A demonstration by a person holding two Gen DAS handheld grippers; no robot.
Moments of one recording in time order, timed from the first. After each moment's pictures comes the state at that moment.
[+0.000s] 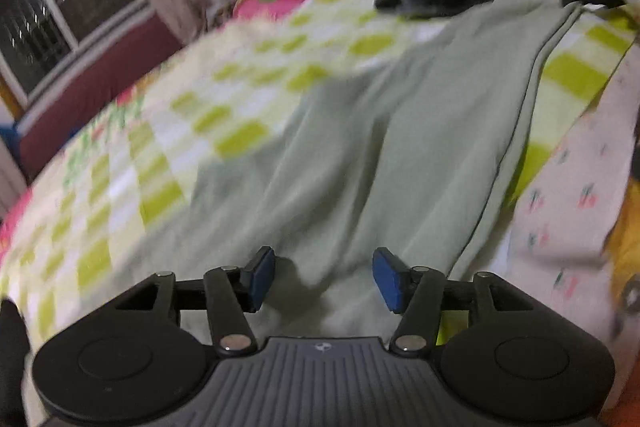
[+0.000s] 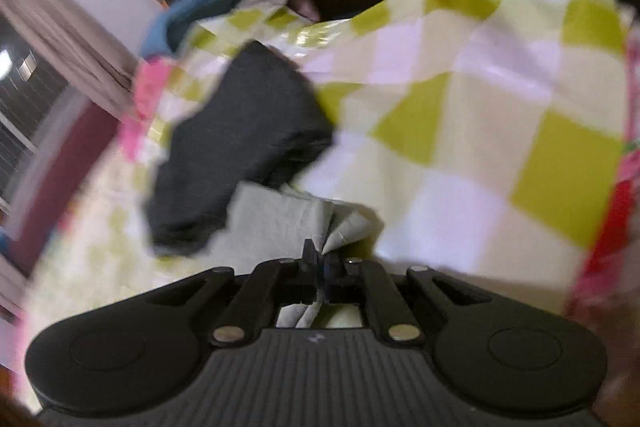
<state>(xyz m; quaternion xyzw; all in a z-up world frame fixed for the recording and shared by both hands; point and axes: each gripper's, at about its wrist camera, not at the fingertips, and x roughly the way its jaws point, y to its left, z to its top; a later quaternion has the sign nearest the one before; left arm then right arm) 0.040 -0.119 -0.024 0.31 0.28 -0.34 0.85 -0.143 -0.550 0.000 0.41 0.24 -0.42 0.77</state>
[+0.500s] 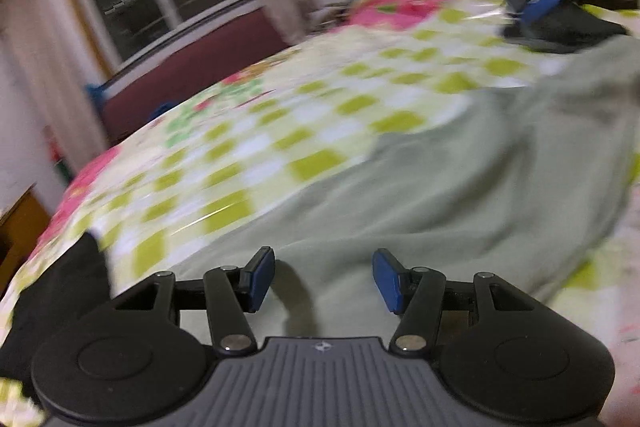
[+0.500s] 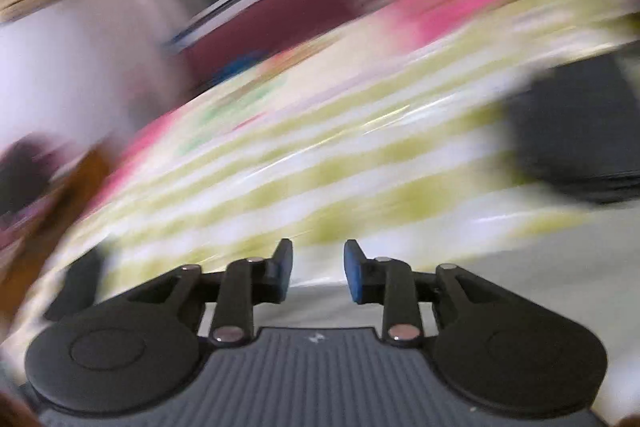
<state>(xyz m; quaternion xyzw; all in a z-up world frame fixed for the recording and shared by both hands) 0.068 -0.021 -0.004 0.25 0.24 -0.21 0.92 0.057 -0.399 0.065 0.28 0.34 -0.02 0.90</state>
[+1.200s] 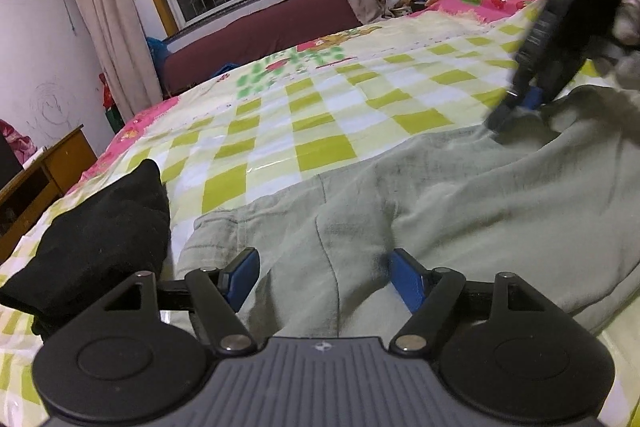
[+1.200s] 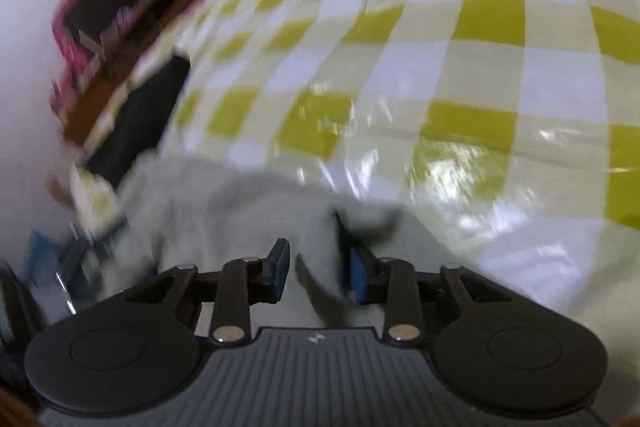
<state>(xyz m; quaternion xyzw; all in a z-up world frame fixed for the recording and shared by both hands) 0.094 0.039 -0.023 0.20 0.26 -0.13 0.94 0.231 -0.311 -0.033 0.25 0.52 0.22 0.79</state>
